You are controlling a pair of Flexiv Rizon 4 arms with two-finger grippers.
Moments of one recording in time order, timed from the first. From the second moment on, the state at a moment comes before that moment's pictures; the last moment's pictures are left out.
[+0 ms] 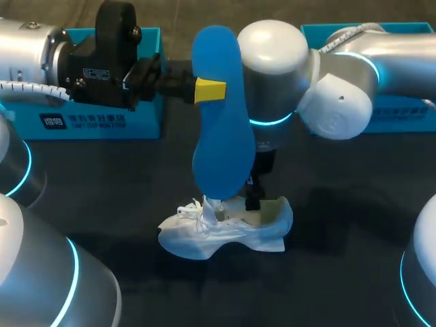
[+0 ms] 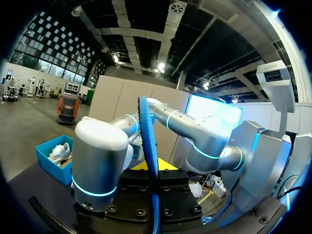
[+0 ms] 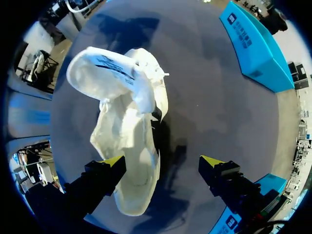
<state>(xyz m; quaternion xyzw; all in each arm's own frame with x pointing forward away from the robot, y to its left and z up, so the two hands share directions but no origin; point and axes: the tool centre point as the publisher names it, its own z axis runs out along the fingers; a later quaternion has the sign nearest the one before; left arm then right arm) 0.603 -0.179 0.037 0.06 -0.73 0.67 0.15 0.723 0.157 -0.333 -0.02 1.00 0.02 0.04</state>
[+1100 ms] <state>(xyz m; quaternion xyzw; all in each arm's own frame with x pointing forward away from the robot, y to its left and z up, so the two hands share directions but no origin) 0.603 -0.179 0.037 0.06 -0.73 0.67 0.15 0.717 0.163 -0.384 0.00 1.00 0.01 0.02</state>
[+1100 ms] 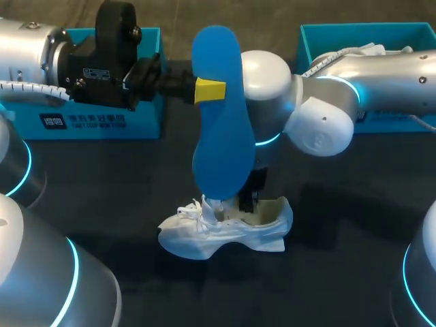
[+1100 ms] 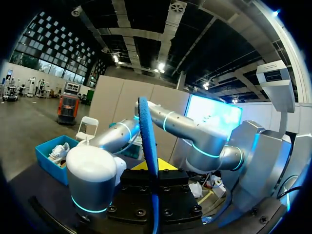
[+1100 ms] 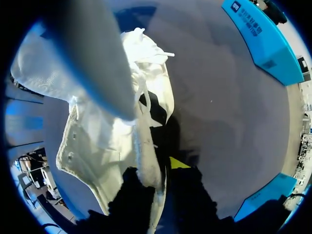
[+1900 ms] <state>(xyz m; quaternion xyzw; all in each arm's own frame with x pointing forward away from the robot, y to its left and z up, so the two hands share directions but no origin) 0.603 -0.179 0.037 0.06 -0.73 0.67 0.15 0.708 0.145 -0.346 0.16 0.99 -0.02 0.01</state>
